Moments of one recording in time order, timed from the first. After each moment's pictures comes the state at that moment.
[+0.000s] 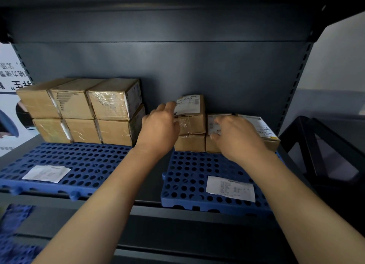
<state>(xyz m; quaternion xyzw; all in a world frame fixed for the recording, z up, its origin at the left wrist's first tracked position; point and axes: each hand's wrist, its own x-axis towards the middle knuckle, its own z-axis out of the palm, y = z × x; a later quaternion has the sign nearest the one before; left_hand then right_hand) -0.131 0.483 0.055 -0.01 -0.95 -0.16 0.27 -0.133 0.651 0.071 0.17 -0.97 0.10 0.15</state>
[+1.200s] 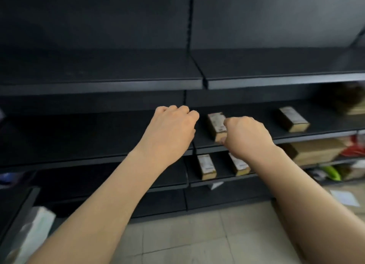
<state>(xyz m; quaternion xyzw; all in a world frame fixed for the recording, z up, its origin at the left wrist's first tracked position) 0.303 0.720 0.008 -0.85 -0.51 -0.13 0.08 0.469 0.724 -0.002 -0.71 -0.70 -0.04 -0.01</state>
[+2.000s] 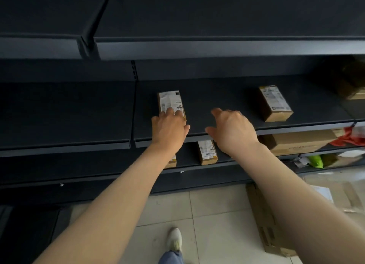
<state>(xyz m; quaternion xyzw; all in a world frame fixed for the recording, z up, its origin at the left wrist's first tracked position) 0.545 0.894 -0.167 -0.75 -0.66 -0.04 -0.03 0.678 0.863 -0.105 -0.70 -0.71 0.07 0.02</state>
